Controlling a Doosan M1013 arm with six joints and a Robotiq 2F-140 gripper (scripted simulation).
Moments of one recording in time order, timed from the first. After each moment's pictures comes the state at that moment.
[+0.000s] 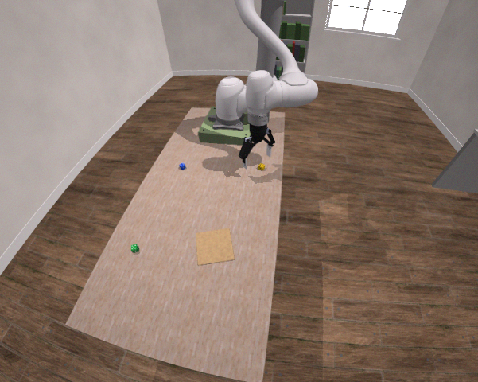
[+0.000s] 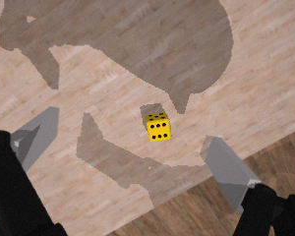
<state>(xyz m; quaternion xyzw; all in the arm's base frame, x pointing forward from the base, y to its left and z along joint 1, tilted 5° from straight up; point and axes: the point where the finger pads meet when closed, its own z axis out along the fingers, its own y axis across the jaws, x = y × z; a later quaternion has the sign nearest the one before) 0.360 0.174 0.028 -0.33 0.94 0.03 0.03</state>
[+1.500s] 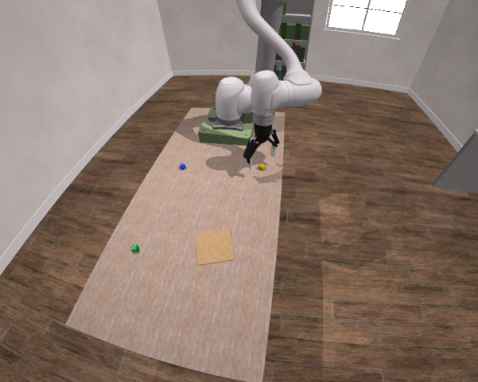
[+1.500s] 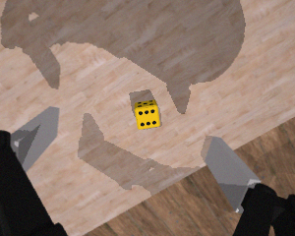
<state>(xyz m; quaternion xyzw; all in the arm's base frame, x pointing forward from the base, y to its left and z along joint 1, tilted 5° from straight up) 0.360 0.194 0.030 -0.33 0.94 0.03 0.03</state>
